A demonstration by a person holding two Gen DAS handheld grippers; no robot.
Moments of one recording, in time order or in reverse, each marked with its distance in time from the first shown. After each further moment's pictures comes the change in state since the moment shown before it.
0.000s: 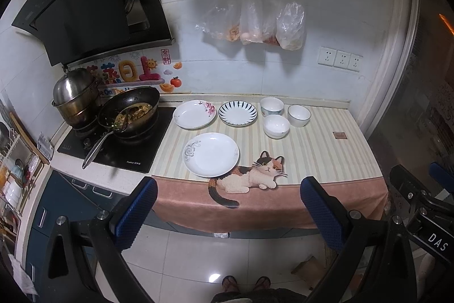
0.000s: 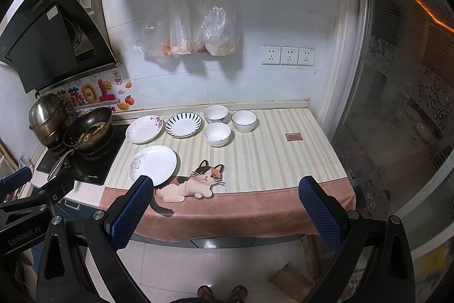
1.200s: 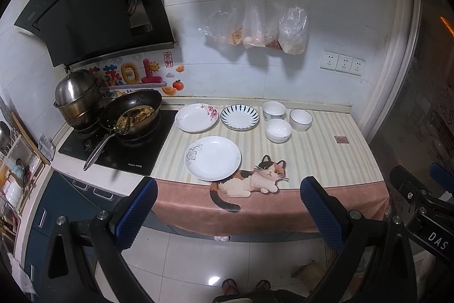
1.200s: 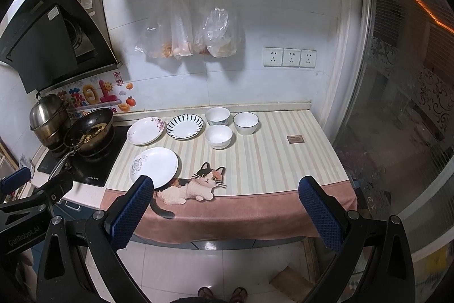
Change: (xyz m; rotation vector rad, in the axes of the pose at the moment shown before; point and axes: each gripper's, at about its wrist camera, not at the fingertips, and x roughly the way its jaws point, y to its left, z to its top) left arm 0.010 0.008 0.008 -0.004 -0.007 0.004; right arm 0.004 0.008 0.006 0.003 0.000 0.002
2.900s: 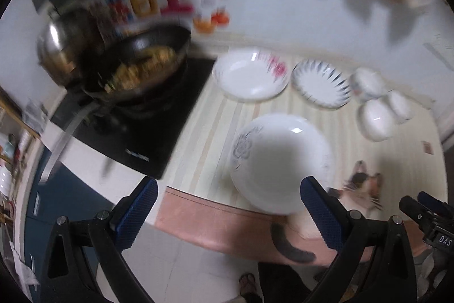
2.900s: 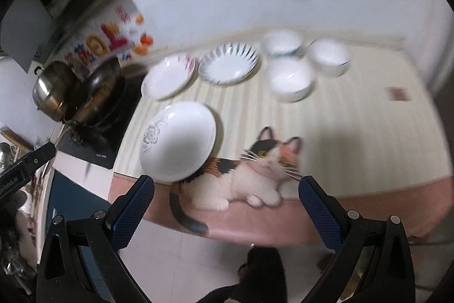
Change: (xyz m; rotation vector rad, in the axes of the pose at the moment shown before) left arm 0.343 0.126 0.028 -0.131 0.324 0.161; right arm 0.392 0.067 -0.011 0.015 0.427 0.320
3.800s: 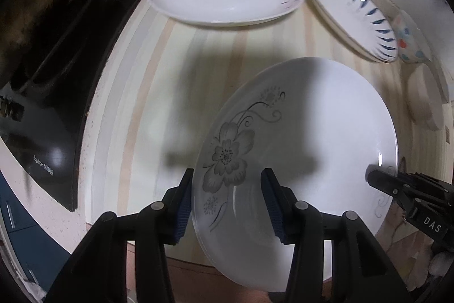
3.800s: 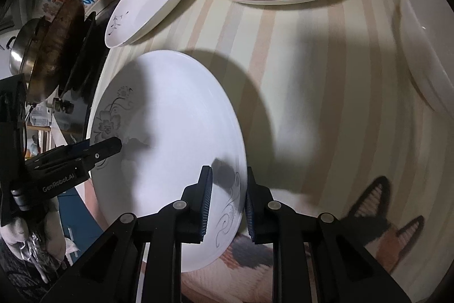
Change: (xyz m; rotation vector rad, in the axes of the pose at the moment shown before) left arm 0.167 -0.039 0.018 0.052 0.359 -0.138; right arm 0.260 0.019 0.073 -0.061 0.389 0.156
